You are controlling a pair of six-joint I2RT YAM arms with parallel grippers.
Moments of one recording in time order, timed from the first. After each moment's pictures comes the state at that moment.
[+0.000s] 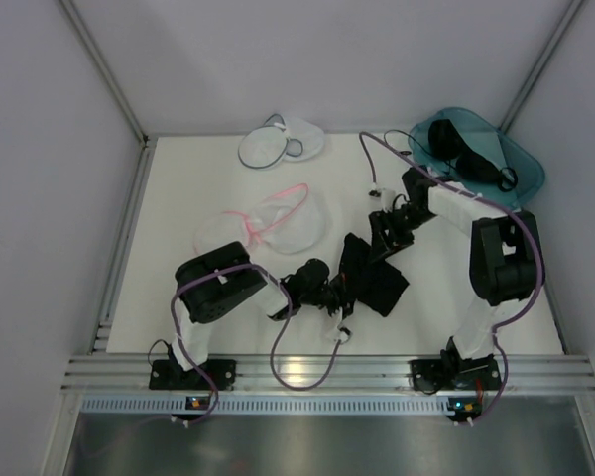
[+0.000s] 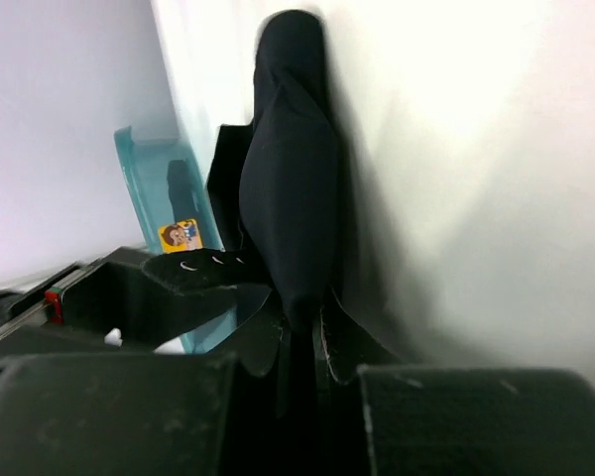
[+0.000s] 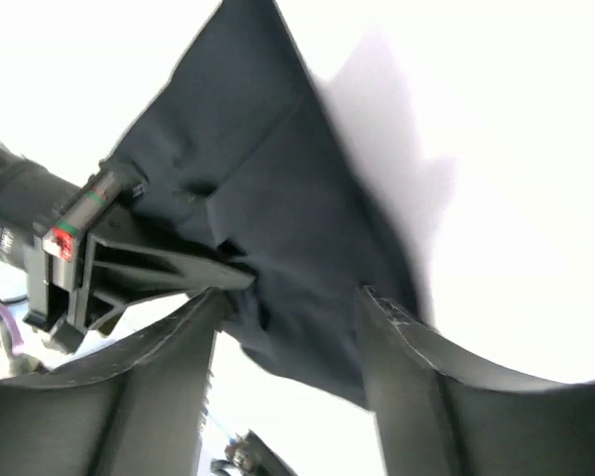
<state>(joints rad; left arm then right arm) -1.00 2.00 0.70 0.86 0.48 1.76 0.23 1.81 1.22 -0.88 -0.65 -0.26</state>
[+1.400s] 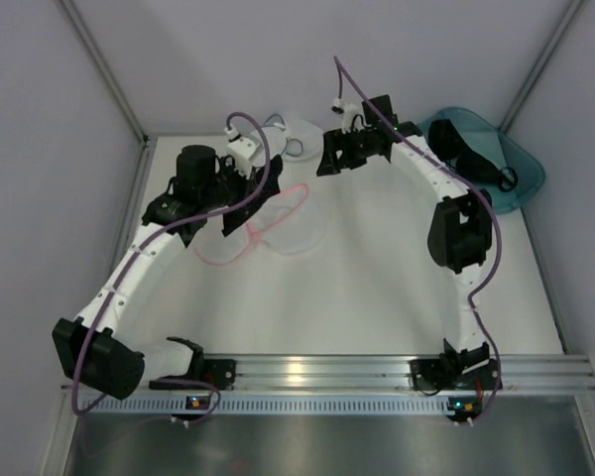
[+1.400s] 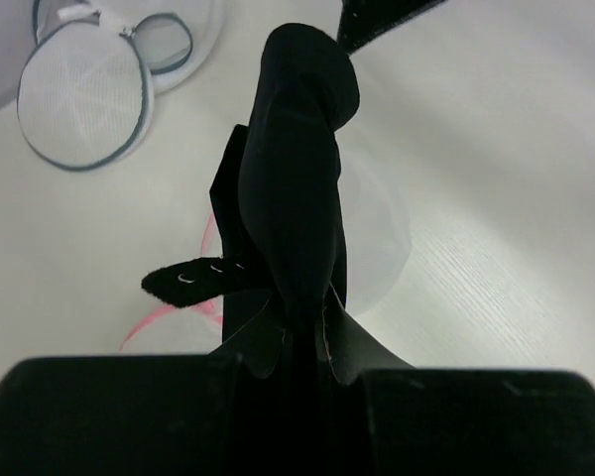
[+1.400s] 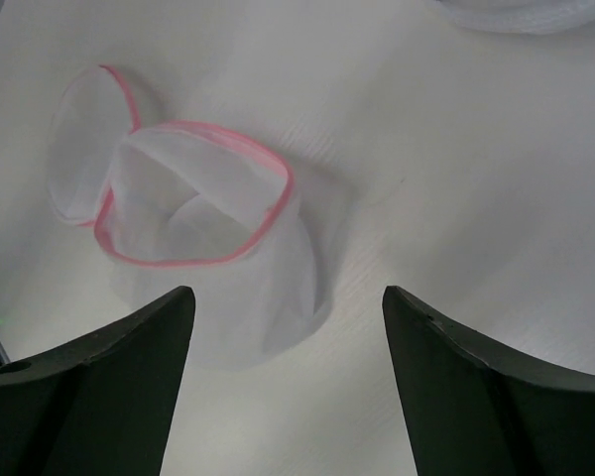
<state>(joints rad) -0.39 1.25 1.23 -0.44 0.28 0.18 0.34 2.17 2.05 -0.68 -0.61 0.02</state>
